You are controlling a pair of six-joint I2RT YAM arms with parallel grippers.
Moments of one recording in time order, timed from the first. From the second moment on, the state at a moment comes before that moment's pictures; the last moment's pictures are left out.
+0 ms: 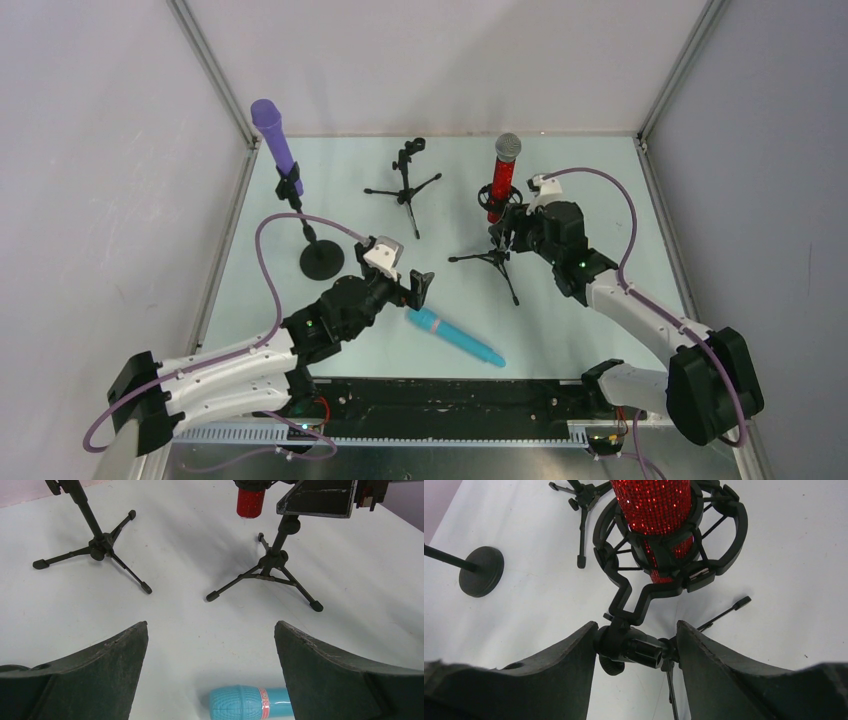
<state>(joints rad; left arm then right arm) -1.02 0.85 0.45 0.24 -0.43 -0.15 0.45 1.18 0.71 0.11 -0.04 0.32</state>
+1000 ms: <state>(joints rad) -1.02 0.88 0.45 0.29 -0.46 -0.26 0.42 1.21 0.73 0.14 -0.13 0.32</state>
